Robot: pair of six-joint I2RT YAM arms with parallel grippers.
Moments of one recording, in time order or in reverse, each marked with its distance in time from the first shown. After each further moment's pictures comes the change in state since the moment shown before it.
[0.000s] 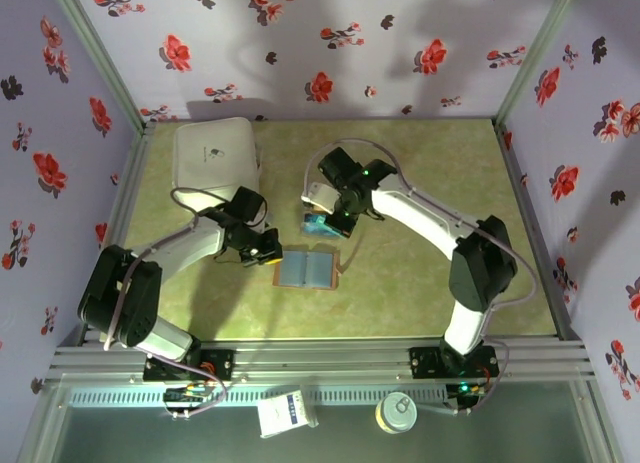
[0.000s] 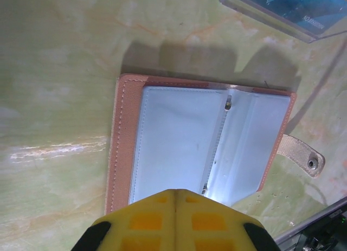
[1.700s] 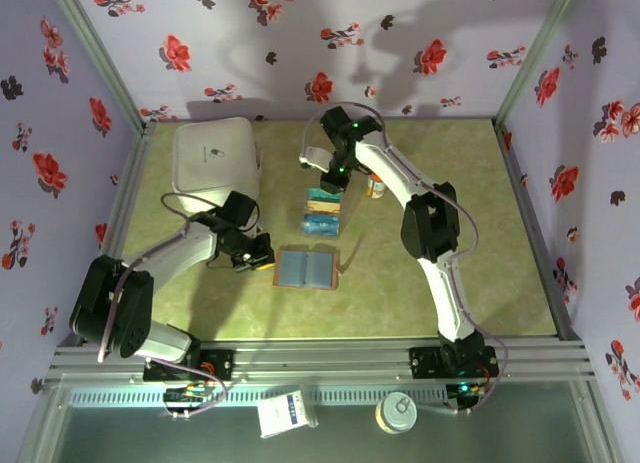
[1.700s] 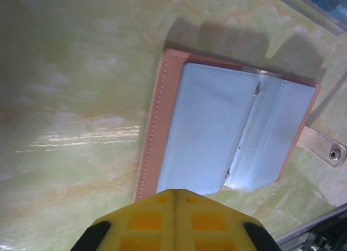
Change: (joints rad) left arm 0.035 -0.060 -0.047 -0.047 -0.027 0.005; right arm -0.179 0.510 0.652 -0.189 -0.130 -0.226
